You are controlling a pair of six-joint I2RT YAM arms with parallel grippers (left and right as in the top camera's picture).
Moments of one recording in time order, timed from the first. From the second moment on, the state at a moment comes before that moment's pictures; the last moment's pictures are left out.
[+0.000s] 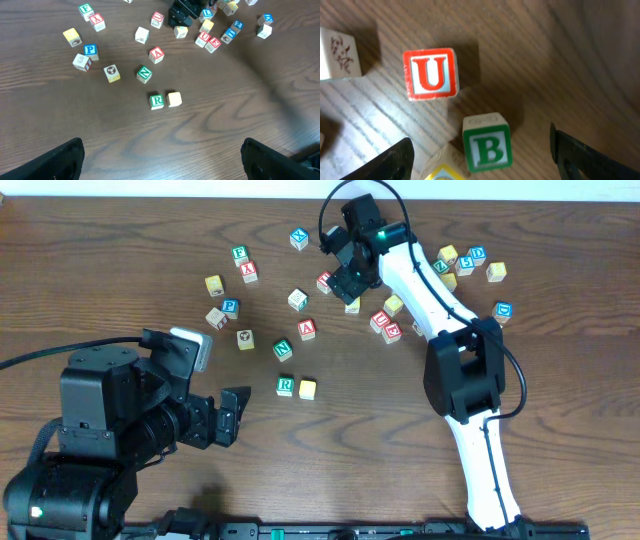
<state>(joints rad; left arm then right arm) -0.13 0.90 1.35 -1.27 0.29 0.04 0.40 2.48 2.22 -0.92 -0.06 -0.38</state>
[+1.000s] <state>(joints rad) -0.13 0.90 1.35 -1.27 0.29 0.04 0.40 2.53 2.22 -0.90 -0.06 -0.38</state>
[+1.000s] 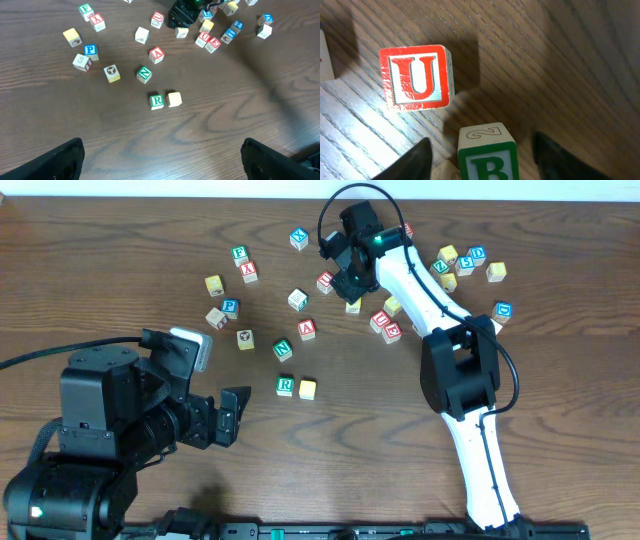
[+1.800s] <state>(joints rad) -0.13 0.90 1.35 -1.27 0.29 0.04 0.40 2.55 2.22 -0.90 -0.06 -0.39</state>
